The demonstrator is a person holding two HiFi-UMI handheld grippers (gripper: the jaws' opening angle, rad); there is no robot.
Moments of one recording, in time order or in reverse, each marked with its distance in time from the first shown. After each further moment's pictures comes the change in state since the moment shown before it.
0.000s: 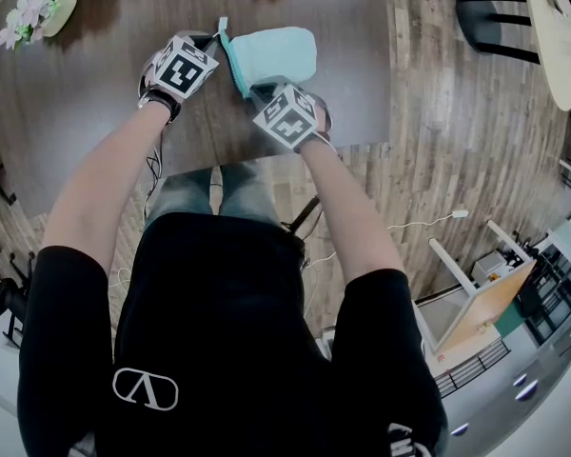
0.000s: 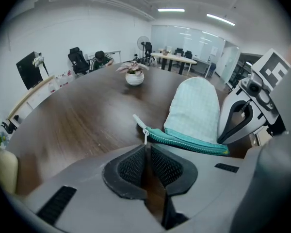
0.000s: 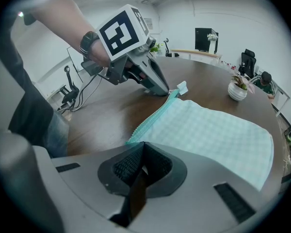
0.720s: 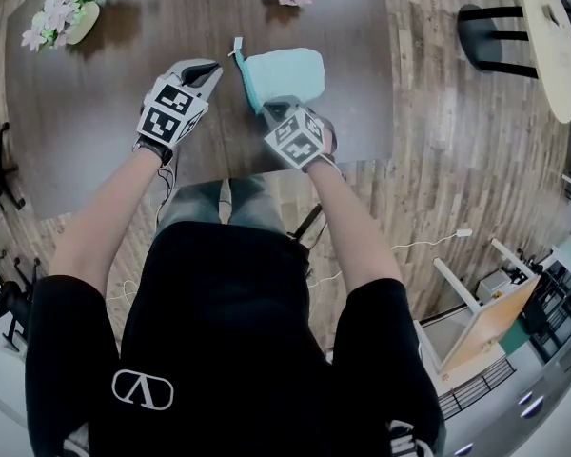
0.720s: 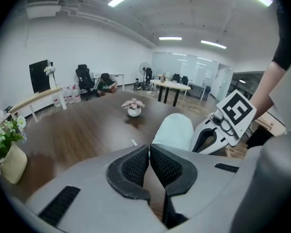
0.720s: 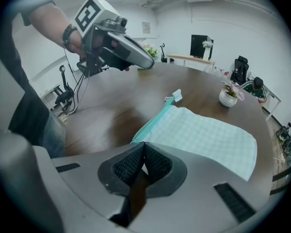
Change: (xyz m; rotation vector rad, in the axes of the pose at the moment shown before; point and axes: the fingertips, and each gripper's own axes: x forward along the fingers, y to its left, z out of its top) left arm -0.101 -0.019 0.029 -0.042 -0.294 -0.027; right arm -0.015 0.002 0.008 0.008 -0.037 -0.073
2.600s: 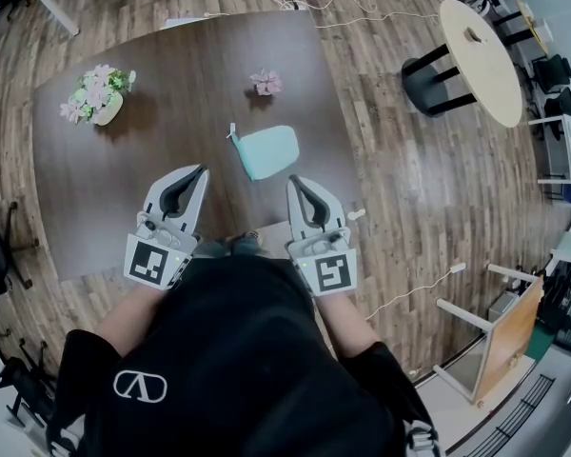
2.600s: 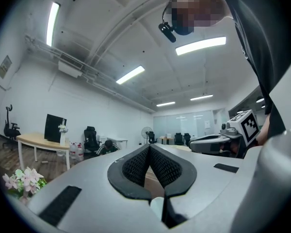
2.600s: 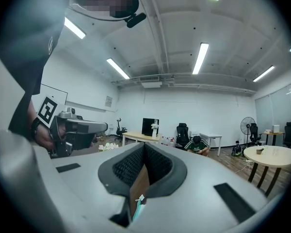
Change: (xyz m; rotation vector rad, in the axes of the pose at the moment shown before) left arm -0.305 -0.090 0.174 0.036 -0.809 0.104; right arm -0.363 0.068 0.201 0.170 -0.906 -0.655
